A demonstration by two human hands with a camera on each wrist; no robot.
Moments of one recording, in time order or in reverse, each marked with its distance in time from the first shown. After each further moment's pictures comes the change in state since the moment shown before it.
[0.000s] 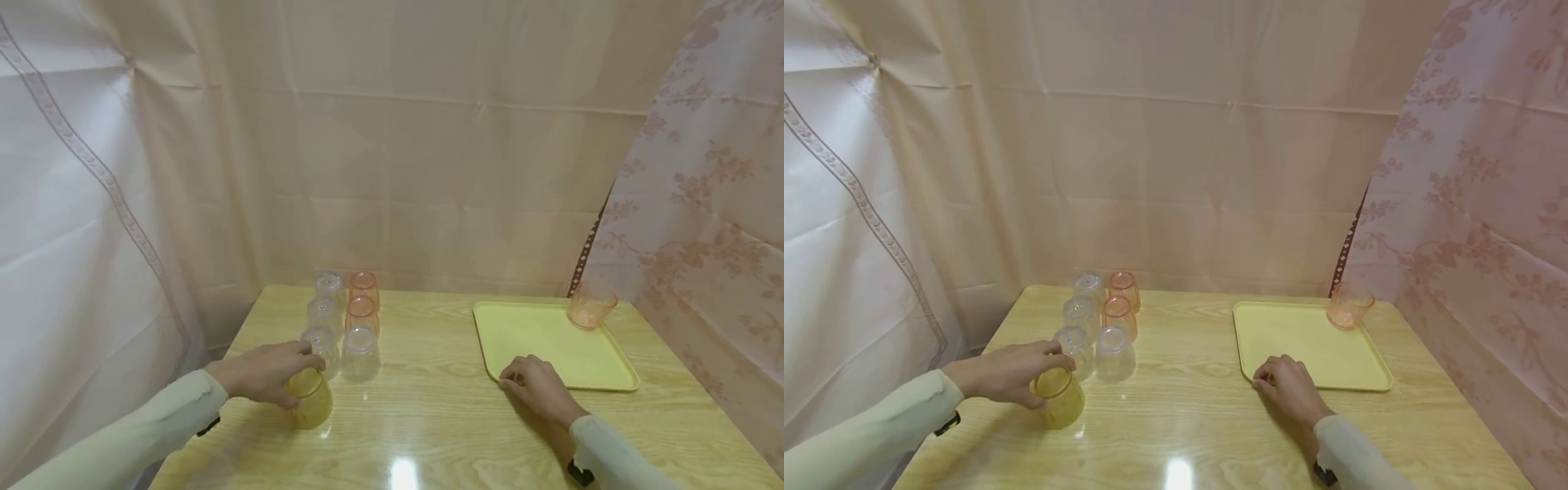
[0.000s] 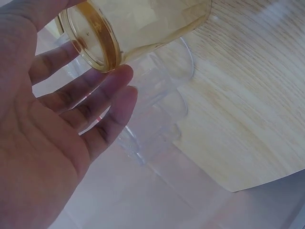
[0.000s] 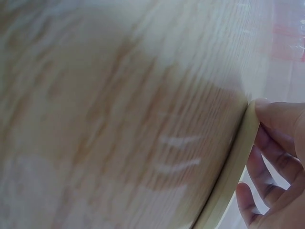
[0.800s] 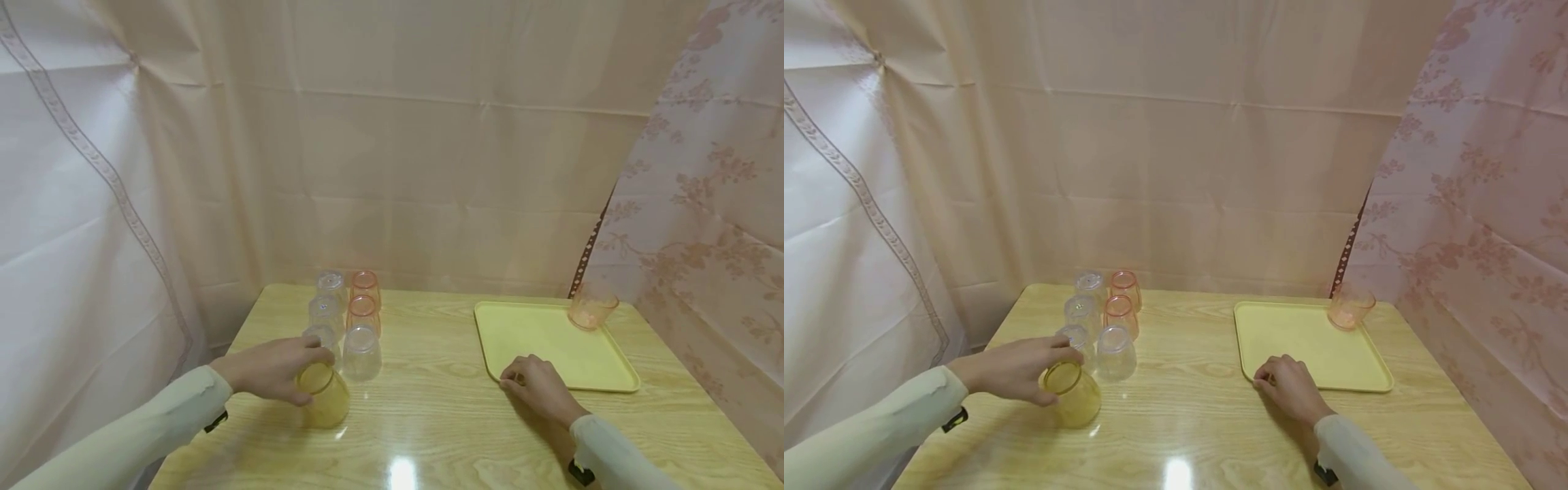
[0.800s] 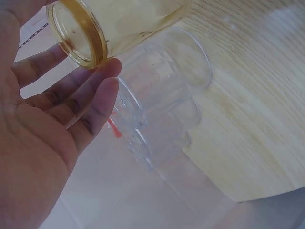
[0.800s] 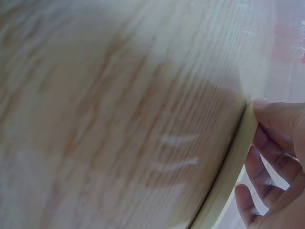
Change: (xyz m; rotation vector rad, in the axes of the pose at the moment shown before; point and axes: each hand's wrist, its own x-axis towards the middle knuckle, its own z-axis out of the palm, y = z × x) left_hand 0.007 0.005 -0.002 -0.047 0.058 0.062; right_hand 0.000 0.001 0.000 -0.013 -0.010 -0.010
